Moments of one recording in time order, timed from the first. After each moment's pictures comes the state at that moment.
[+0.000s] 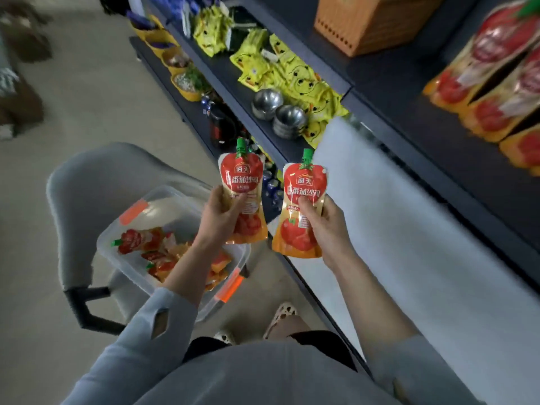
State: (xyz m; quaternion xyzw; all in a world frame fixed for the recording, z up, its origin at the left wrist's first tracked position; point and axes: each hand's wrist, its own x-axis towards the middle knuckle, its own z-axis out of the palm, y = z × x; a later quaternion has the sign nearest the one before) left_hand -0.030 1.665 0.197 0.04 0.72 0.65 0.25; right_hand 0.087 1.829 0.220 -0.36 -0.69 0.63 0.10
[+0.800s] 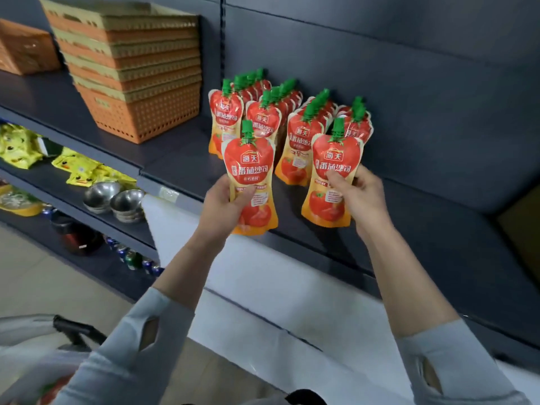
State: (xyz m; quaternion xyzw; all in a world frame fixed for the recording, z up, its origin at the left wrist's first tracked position) left_hand 0.106 1.960 0.350 0.35 0.58 0.67 0.31; right_hand 0.306 2.076 0.396 -0.44 -0.64 0.47 0.43
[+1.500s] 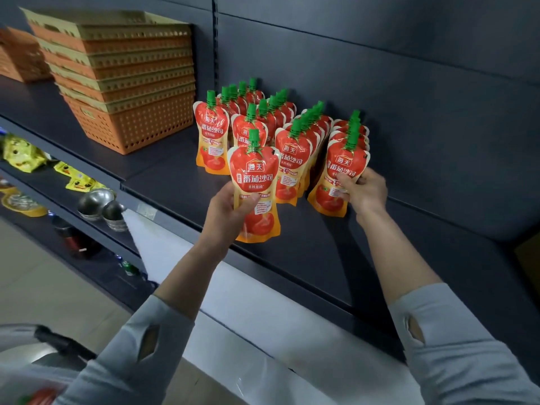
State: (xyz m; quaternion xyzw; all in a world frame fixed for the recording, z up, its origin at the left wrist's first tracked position) left_hand 0.128 2.017 0.356 0.36 0.59 0.66 0.29; right_hand 0.307 2.207 0.381 -0.50 -0.61 0.43 0.44
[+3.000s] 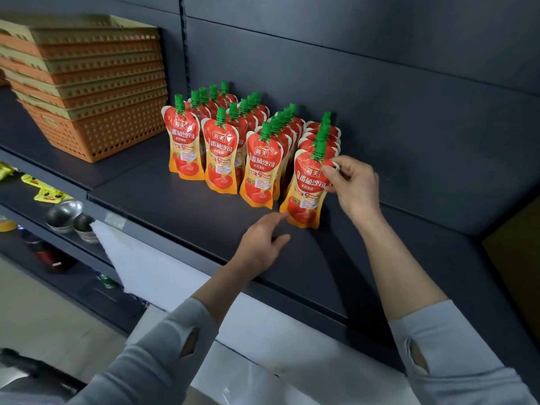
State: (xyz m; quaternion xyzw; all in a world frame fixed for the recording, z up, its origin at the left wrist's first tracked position) left_hand 0.194 2.076 0.308 0.58 0.67 0.42 0.19; right_hand 0.338 2.198 0.405 -0.40 -0.73 0.34 0.44
